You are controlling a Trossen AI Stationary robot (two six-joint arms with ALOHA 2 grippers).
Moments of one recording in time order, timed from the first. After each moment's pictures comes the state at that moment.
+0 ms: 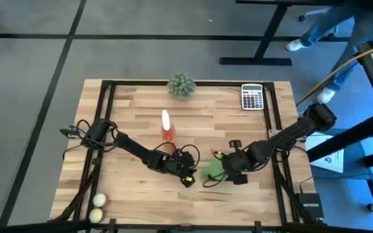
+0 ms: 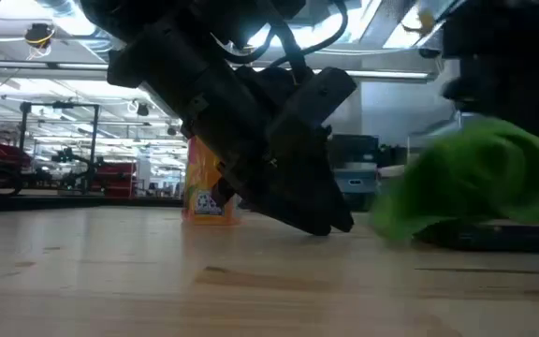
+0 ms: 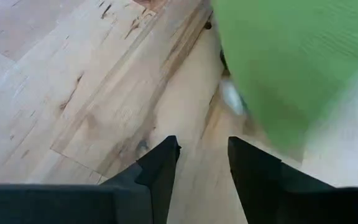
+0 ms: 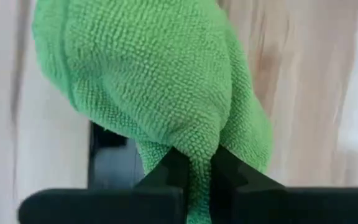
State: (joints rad) left arm -0.35 2.08 1.16 0.11 -0.38 -0.70; right arm 0.53 1.46 0.92 -0.94 0.15 0.46
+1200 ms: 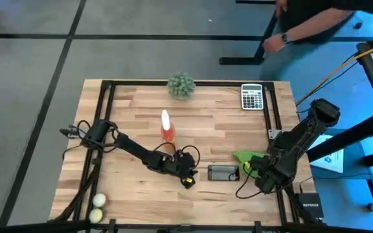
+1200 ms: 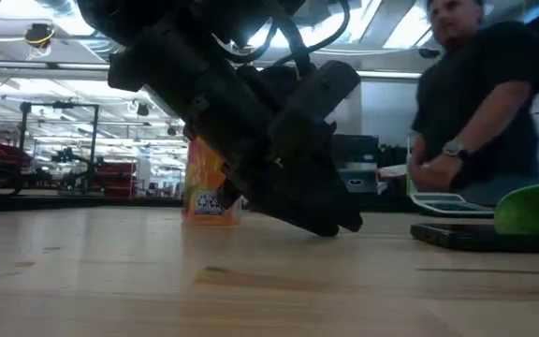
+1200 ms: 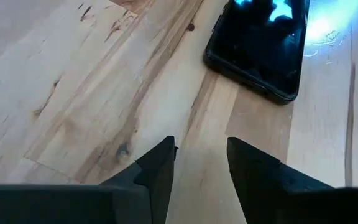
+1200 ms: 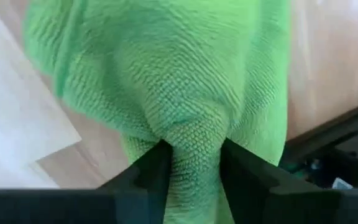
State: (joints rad) left arm -0.35 2.09 1.16 0.17 -0.35 -0.68; right arm 0.92 1.37 0.75 -1.16 0.03 1.34
